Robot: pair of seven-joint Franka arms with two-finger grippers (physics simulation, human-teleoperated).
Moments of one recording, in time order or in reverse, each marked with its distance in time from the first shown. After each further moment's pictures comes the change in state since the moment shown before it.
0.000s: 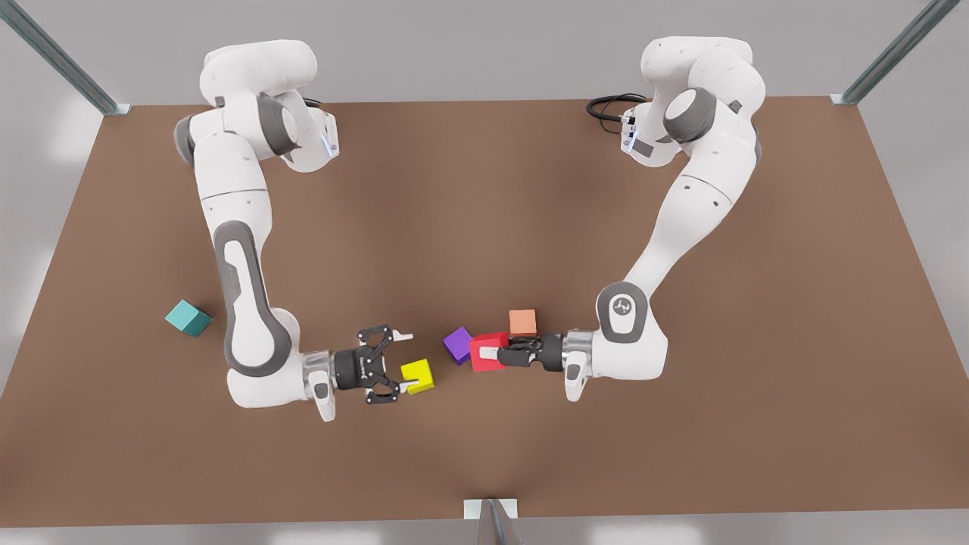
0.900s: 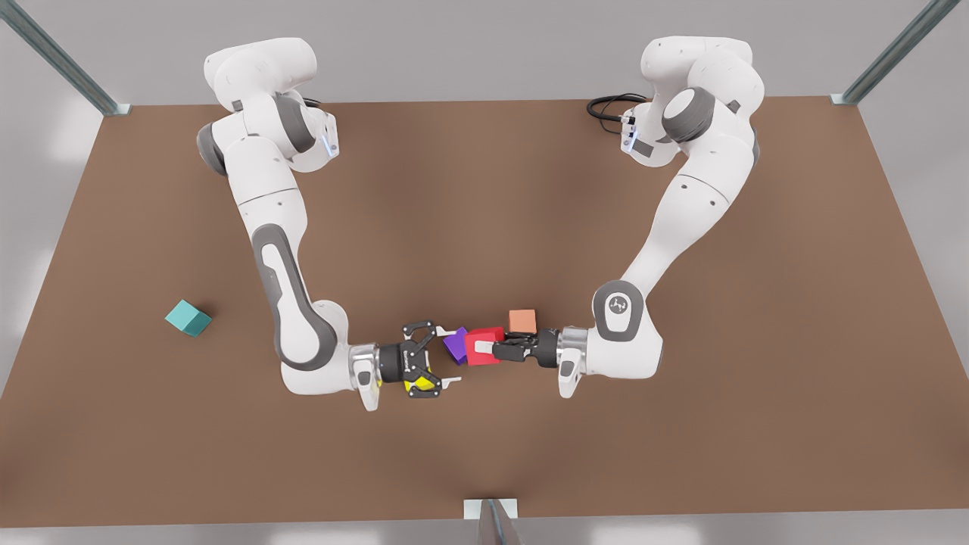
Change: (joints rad) left arm -0.011 0.001 -0.001 0.000 0.000 -0.017 0.007; right arm 0.096 0.031 0.034 -0.016 0.183 0.110 -0.183
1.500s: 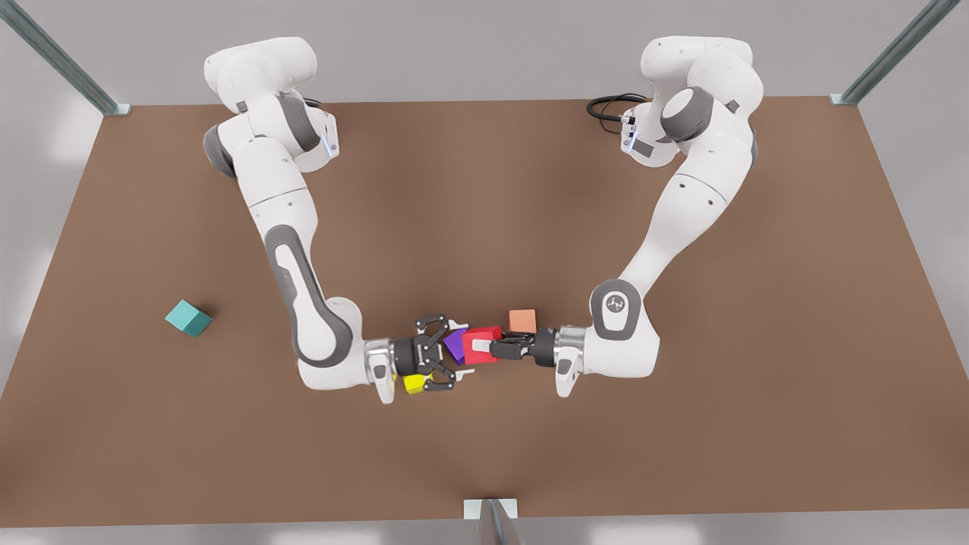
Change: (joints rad) left arm -0.009 -0.001 0.000 0.005 0.000 0.006 0.025; right arm 0.029 0.016 0.021 -0.007 0.019 0.013 -0.037
